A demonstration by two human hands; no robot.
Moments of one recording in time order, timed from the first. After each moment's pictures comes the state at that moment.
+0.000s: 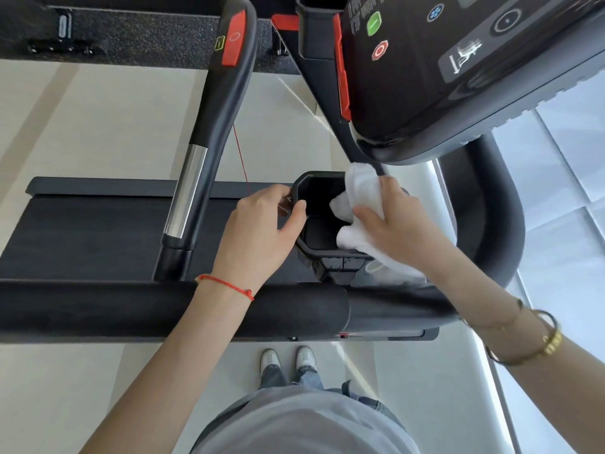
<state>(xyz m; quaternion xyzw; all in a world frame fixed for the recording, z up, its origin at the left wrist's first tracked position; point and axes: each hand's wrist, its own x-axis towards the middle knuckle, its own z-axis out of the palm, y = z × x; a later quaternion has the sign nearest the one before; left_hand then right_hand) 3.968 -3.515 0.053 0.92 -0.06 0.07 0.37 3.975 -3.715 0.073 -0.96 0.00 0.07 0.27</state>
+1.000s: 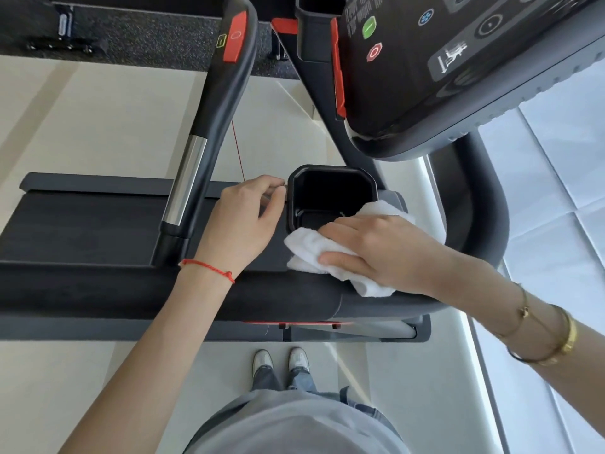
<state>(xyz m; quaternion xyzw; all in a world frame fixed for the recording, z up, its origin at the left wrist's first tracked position) 3.970 -3.502 0.055 0.91 -0.06 0.06 0.40 3.941 -3.713 0.097 -0.92 -0.38 0.05 0.00</state>
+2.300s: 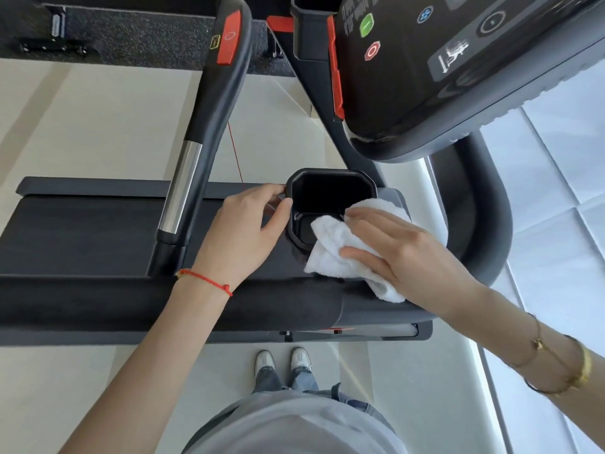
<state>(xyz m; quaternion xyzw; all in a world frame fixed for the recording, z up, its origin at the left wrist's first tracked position) 3.969 -3.503 0.052 0.91 -0.10 0.06 0.39 3.929 -3.736 0.080 -0.93 -0.34 -0.12 0.08</state>
